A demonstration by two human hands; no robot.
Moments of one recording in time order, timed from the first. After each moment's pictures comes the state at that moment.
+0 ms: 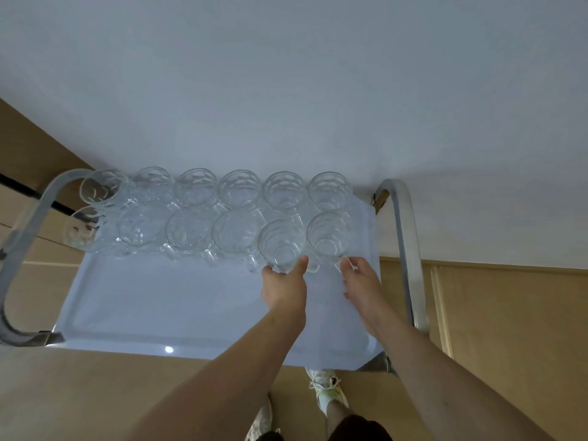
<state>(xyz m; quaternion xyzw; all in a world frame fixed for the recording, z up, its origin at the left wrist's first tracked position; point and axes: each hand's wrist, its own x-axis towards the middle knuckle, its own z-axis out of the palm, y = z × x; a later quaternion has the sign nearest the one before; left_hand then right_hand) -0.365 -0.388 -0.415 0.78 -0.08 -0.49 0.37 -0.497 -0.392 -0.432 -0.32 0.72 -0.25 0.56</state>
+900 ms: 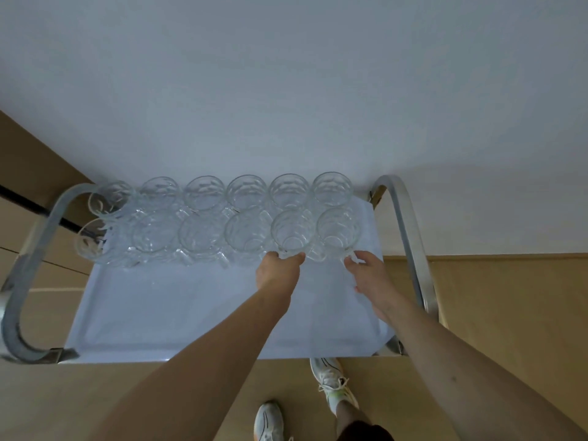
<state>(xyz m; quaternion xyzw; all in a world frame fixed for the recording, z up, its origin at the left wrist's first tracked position) -0.308 -0.395 -0.395 0.78 -0.29 -0.50 0.23 -0.488 -0.380 -0.415 -0.30 0.73 -0.26 0.55</state>
